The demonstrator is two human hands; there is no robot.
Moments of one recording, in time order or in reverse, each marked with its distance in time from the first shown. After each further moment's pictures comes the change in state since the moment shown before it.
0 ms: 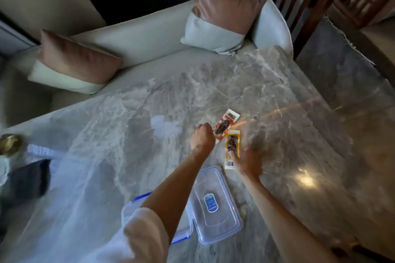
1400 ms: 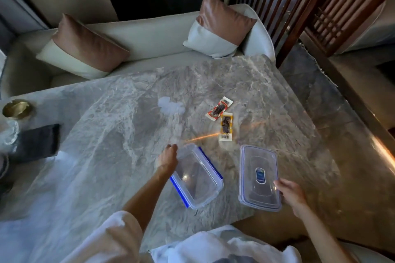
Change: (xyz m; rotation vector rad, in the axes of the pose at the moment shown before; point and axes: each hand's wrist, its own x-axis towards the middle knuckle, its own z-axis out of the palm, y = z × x) left_hand -0.159 -0.167 -0.006 0.121 -0.042 0.007; right_hand -0.105 0.226 -0.075 0.432 -0.068 0.076
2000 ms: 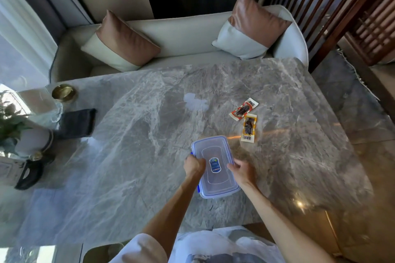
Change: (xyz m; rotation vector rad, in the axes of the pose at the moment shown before) left_hand -0.054 0.027 0.012 -0.804 0.044 -0.488; right_hand -0.048 -0.088 0.179 -0.265 -0.209 -0.328
